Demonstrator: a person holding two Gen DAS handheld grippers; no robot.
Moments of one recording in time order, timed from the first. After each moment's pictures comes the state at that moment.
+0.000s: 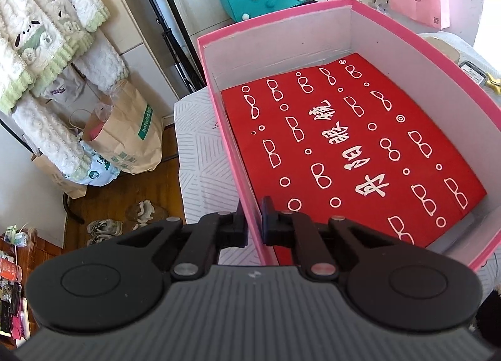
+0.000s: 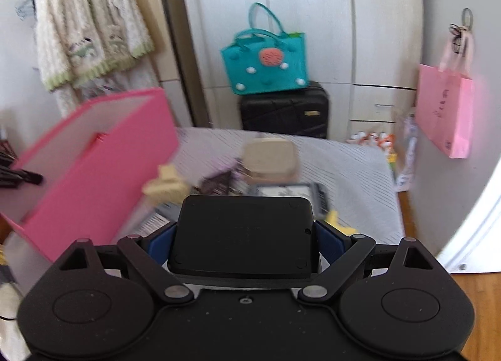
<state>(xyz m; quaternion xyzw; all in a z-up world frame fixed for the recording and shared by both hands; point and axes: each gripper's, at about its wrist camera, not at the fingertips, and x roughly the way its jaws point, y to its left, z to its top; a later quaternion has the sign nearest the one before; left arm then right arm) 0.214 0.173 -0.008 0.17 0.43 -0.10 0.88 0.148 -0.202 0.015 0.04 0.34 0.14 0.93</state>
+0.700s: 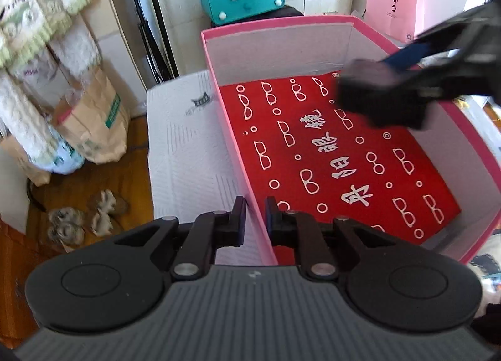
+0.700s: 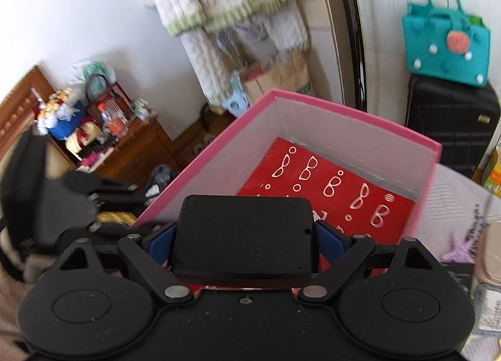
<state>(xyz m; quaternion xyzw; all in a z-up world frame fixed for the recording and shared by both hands) 0.207 0.194 0.000 0.09 0.45 -0.16 0.87 0.275 0.023 0.053 0.01 0.48 0.34 0.81</state>
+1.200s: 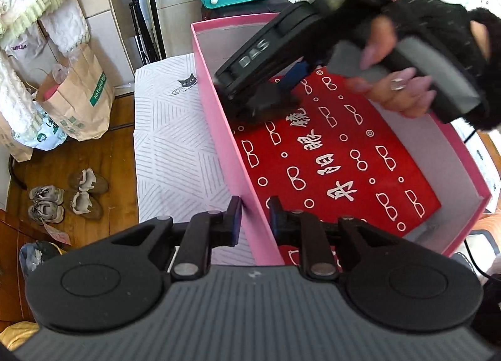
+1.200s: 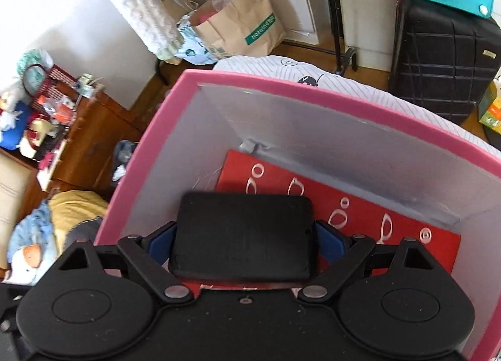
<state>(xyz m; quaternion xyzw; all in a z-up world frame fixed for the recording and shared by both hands) 0.203 0.199 0.000 0.06 0.47 -0.18 0.86 0.348 0.081 -0.014 0.01 0.58 0.26 0.77</state>
